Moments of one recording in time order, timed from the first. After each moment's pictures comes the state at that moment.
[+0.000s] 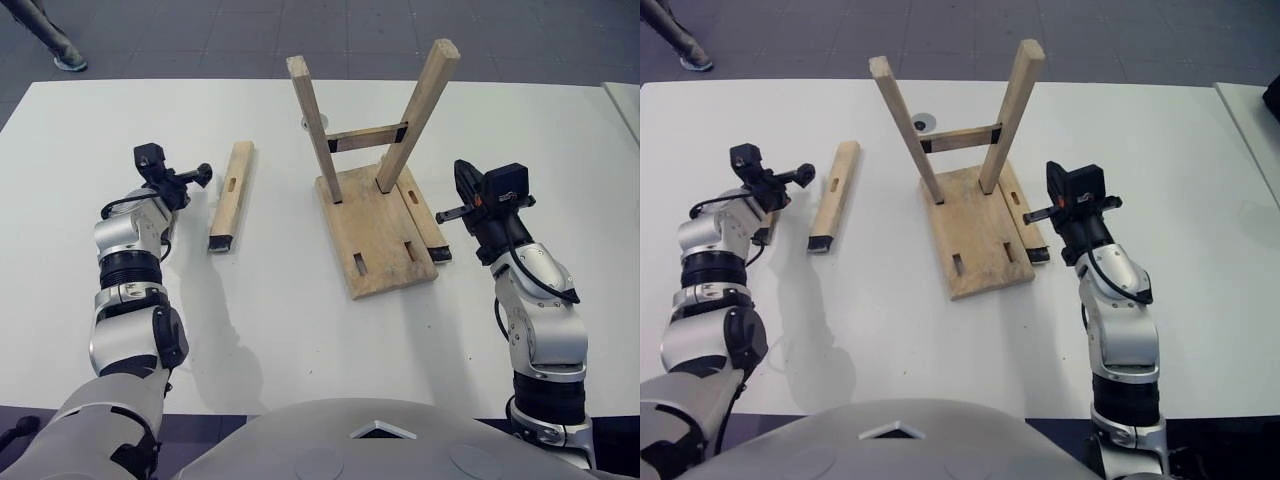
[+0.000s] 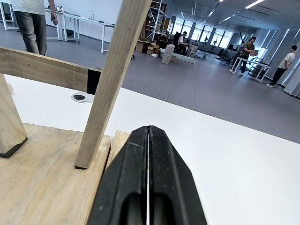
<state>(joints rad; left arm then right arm) -0.54 0.38 0.31 0.61 -0.23 0.49 -0.27 0.04 -0.30 -0.06 -0.48 0.10 0.43 0.24</state>
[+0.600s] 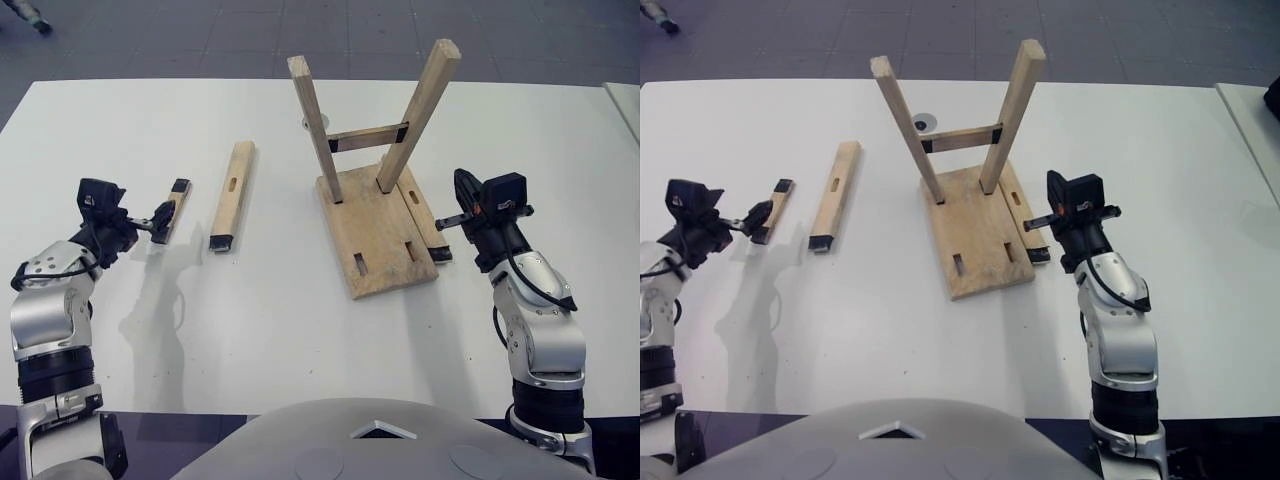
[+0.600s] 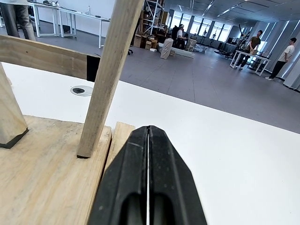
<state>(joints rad) 0.00 0.62 0.35 0.02 -0.27 0.47 -0.56 0.08 -0.29 -0.06 -0.49 0.10 0.43 0.22</state>
